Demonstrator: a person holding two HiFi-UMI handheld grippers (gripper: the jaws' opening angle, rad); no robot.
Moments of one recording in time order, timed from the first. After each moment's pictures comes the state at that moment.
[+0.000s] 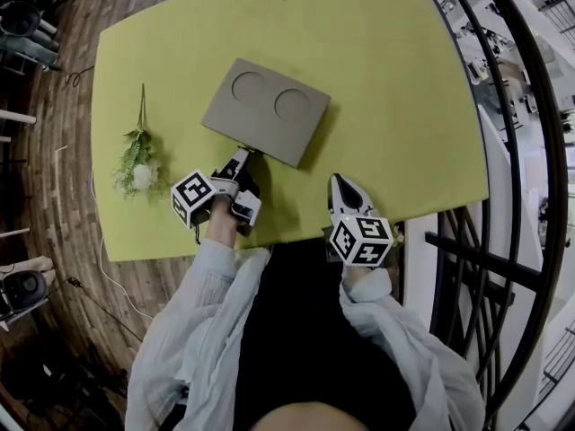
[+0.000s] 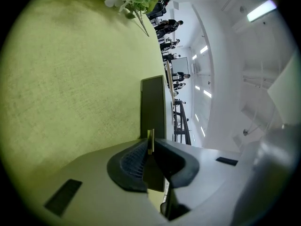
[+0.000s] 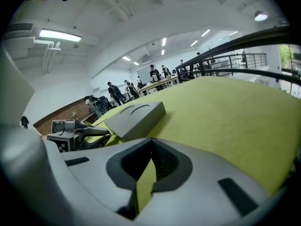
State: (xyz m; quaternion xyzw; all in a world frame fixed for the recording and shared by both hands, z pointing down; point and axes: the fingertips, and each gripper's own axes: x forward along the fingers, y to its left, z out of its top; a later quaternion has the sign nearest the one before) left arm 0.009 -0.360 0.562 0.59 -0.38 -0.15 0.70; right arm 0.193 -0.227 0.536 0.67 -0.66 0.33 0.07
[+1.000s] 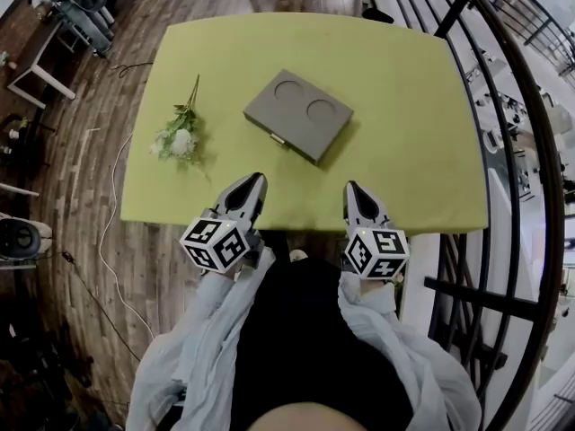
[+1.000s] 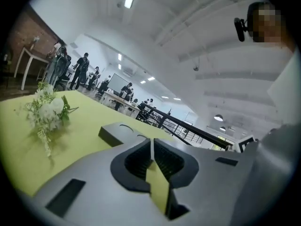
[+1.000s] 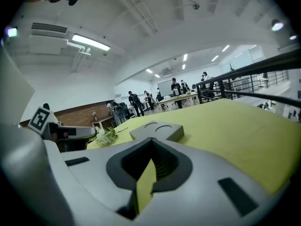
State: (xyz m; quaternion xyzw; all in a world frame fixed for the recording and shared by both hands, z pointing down) left arm -0.020 -0.234 0.409 0.87 -0.40 -0.06 0.27; right arm 0.167 -0.187 0.447 0.62 -0.75 0.21 0.06
